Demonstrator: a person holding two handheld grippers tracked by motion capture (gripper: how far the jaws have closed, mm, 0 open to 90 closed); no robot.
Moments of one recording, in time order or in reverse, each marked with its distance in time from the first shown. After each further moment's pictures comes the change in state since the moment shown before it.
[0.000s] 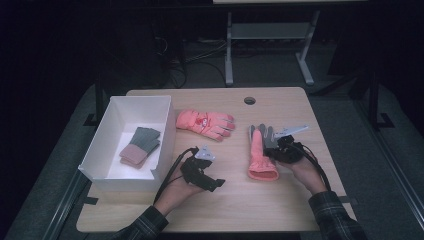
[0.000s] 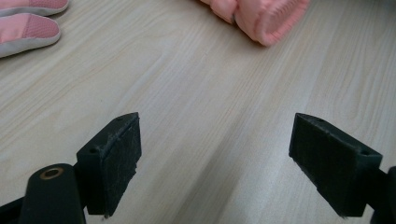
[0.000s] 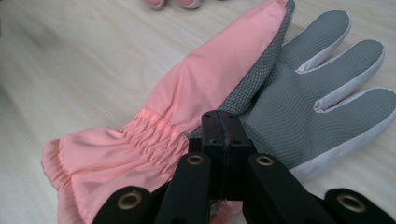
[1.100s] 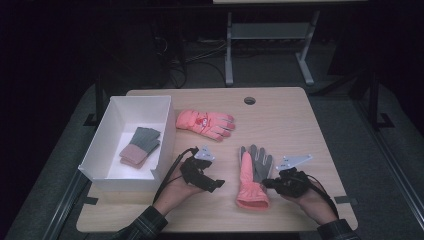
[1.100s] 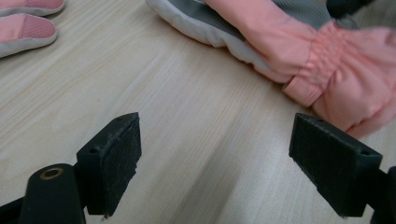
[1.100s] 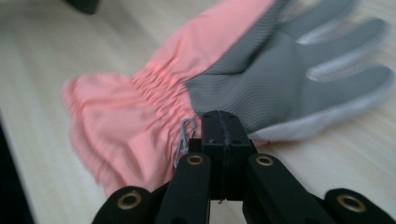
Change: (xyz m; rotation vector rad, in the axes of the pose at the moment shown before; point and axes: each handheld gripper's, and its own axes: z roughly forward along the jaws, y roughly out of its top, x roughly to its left) left arm 0.000 0.000 -0.002 0.004 -0.011 0.008; right arm 0.067 -0.051 -0.039 0.046 0.124 -0.091
